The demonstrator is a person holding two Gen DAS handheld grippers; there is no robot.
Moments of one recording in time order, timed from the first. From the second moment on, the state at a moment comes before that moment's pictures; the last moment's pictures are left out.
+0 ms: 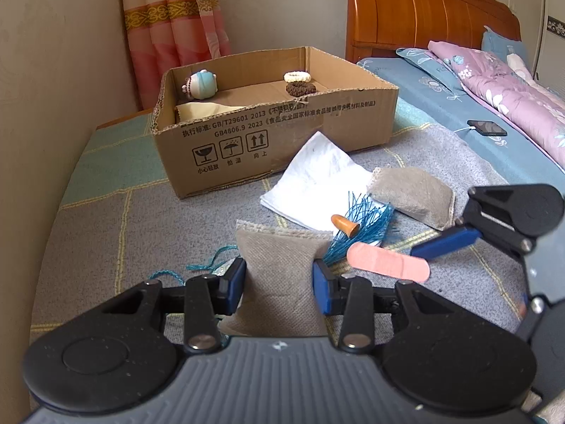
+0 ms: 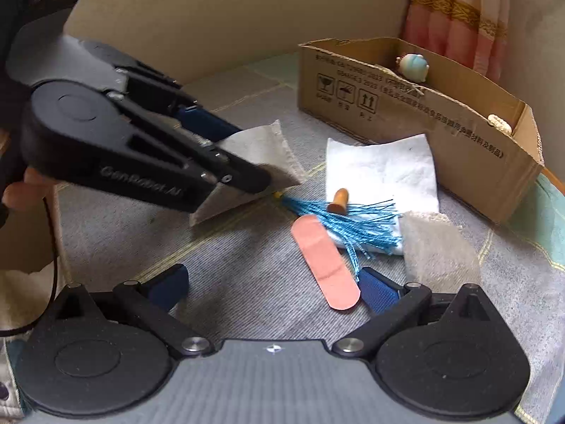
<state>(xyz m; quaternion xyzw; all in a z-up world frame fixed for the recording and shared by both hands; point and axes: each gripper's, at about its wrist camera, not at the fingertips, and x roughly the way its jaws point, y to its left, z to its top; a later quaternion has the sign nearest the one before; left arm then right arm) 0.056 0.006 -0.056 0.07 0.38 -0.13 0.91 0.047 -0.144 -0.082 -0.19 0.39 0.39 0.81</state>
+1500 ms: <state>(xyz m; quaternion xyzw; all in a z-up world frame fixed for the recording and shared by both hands) 0.041 -0.002 -0.039 0.13 0.36 -0.17 0.91 0.044 -0.151 -0.054 -0.18 0.36 0.30 0.87</state>
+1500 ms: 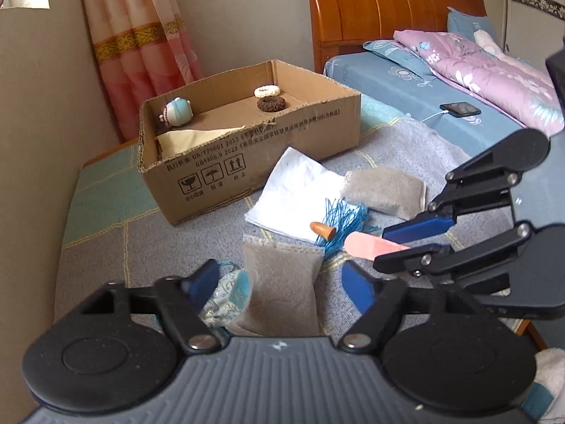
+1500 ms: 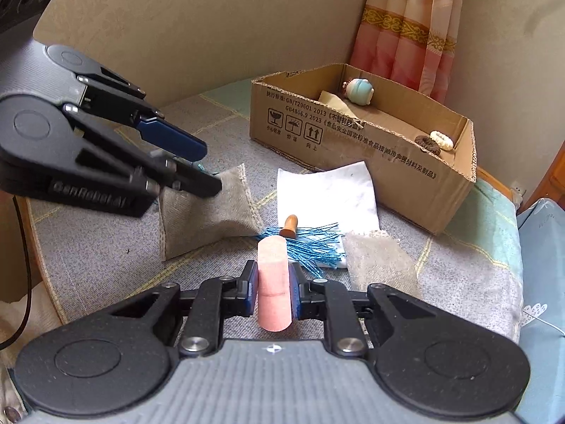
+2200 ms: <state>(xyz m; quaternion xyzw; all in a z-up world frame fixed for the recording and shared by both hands) 0.044 0.011 -0.027 0.12 0.37 -0.16 0.91 0.042 -0.163 -0.045 -0.18 0.35 0.28 0.88</state>
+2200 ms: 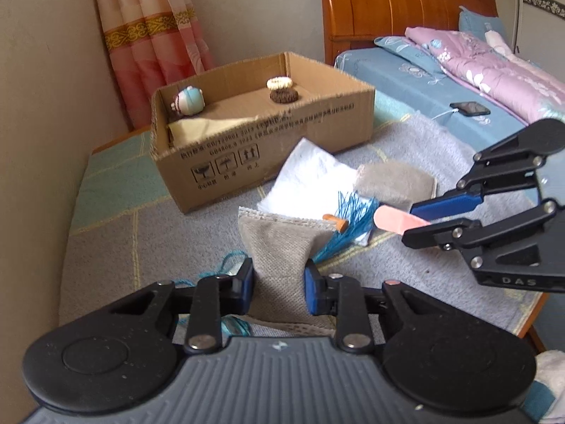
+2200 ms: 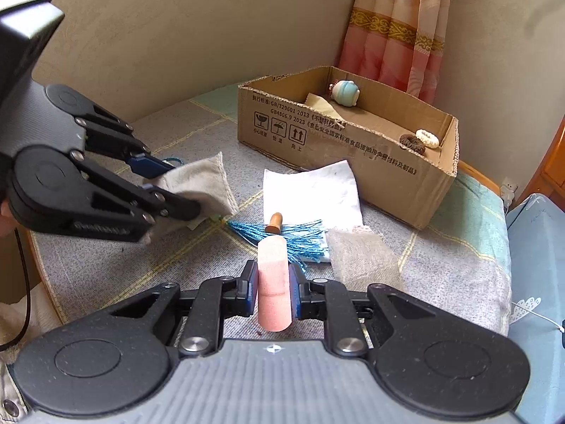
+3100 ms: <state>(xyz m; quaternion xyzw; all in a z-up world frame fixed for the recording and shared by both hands) 0.158 0.013 0.048 0.15 0.31 -0.18 0.92 0.175 -0.175 0.023 -0.15 0.28 0.22 0.92</state>
